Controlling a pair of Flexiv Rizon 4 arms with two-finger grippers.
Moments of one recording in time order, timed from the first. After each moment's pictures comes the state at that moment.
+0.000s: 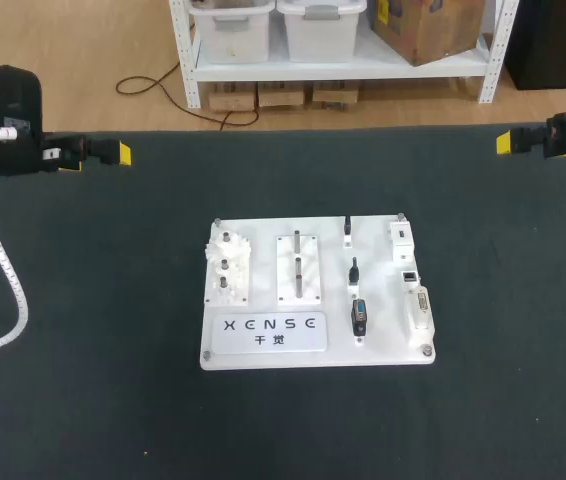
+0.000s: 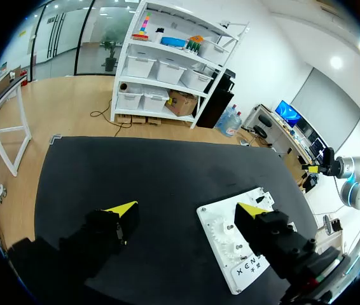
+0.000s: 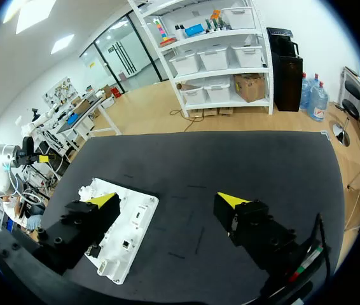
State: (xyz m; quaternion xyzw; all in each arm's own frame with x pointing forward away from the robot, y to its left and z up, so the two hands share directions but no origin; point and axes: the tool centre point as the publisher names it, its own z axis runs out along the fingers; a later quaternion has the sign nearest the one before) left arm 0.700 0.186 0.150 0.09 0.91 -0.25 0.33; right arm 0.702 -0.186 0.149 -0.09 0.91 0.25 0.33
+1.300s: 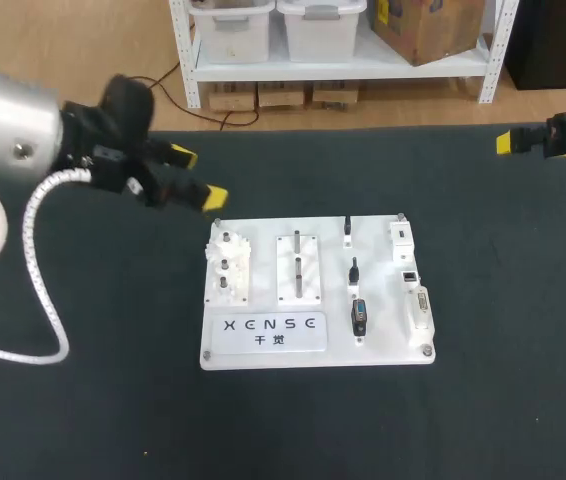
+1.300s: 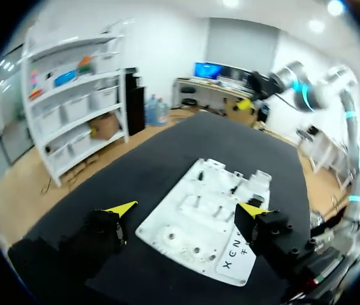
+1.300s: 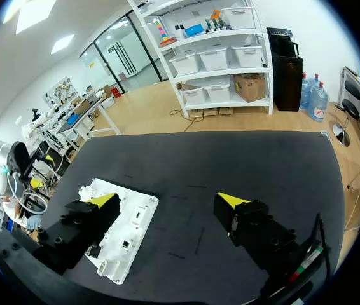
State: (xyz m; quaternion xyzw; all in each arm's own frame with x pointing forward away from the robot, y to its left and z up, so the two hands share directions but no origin) left arm 0.645 0.046 0.155 0.45 0.78 -0.26 0.35; right arm 0.702 -0.186 0.149 -0.09 0.91 0.25 0.33
